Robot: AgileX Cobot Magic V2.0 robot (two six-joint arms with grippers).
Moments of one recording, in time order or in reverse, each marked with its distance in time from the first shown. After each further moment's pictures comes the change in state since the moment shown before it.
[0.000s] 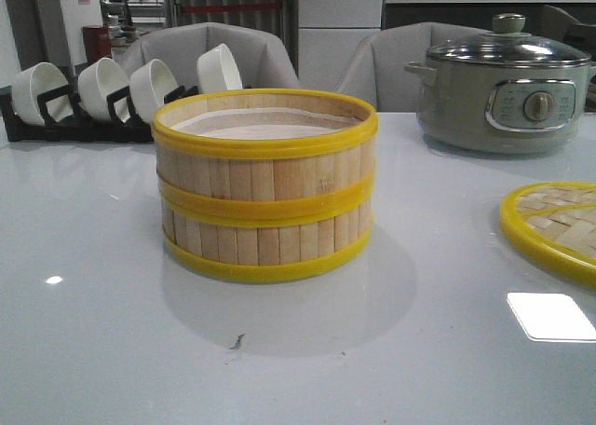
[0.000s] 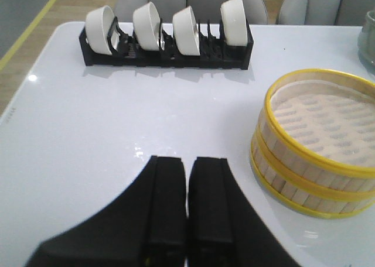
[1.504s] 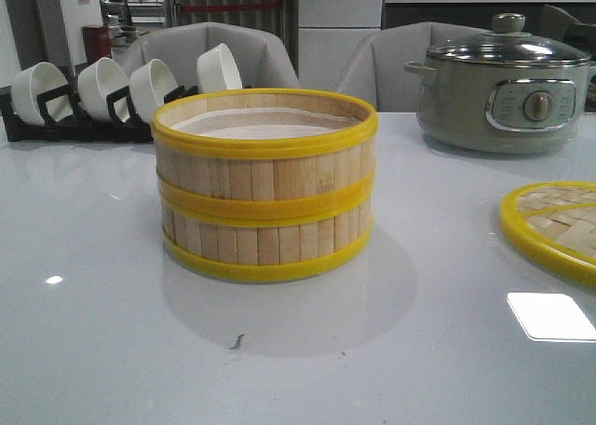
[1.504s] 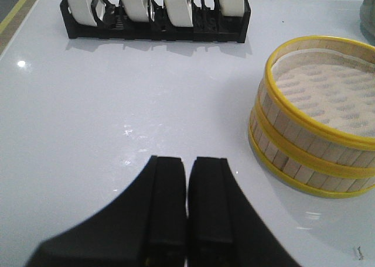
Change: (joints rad) left arm 0.000 -0.005 0.155 -0.011 -0.115 0.000; right arm 0.000 0.000 0.000 0.000 0.006 0.000
